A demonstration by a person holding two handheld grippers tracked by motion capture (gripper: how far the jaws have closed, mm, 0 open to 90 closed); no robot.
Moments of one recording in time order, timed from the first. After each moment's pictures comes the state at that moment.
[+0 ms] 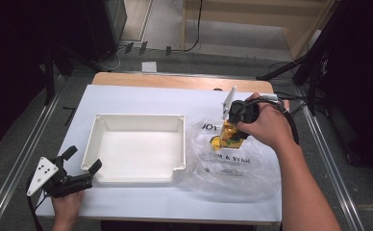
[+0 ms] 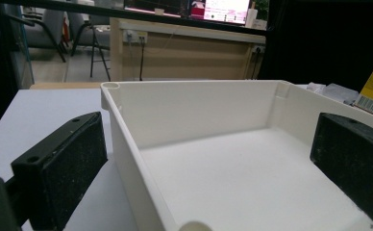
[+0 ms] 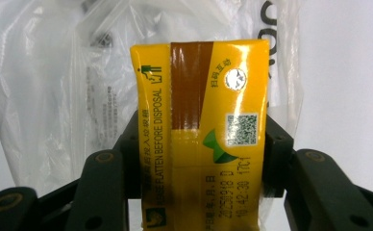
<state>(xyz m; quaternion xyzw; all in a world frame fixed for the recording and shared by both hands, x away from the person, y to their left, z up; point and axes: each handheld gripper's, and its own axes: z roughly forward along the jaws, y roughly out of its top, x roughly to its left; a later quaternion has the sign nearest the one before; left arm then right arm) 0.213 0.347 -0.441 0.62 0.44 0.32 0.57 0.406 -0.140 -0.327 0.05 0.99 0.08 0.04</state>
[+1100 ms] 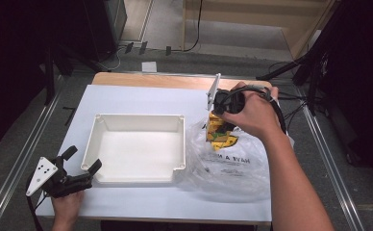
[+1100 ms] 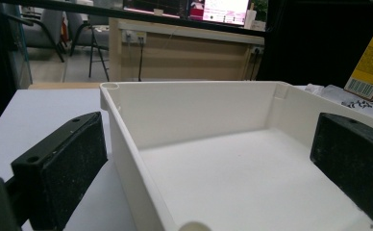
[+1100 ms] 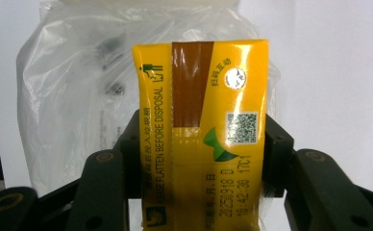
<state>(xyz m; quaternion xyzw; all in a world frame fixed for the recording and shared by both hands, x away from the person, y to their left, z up) 0.213 0.348 -0.441 0.62 0.44 0.32 0.57 0.409 -0.098 -0.294 0.02 0.99 0.10 0.04</state>
